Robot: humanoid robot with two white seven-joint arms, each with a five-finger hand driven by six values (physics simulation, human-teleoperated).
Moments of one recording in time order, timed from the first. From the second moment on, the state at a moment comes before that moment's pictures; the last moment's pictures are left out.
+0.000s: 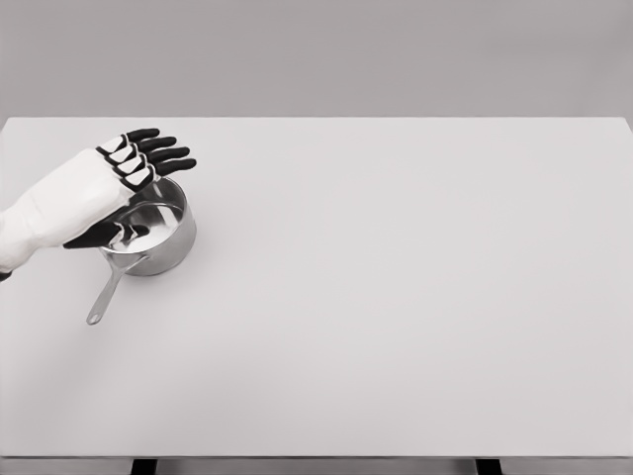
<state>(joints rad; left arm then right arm) -0.13 0.81 -0.14 -1.80 -0.49 -0.61 -0.09 0.06 0.00 -0.08 0.05 -0.27 -0.07 0.21</state>
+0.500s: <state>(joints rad) -0.15 0.87 -0.23 -1.80 -0.51 -0.61 -0.15 0.06 0.00 -0.08 0.05 -0.27 -0.07 0.21</state>
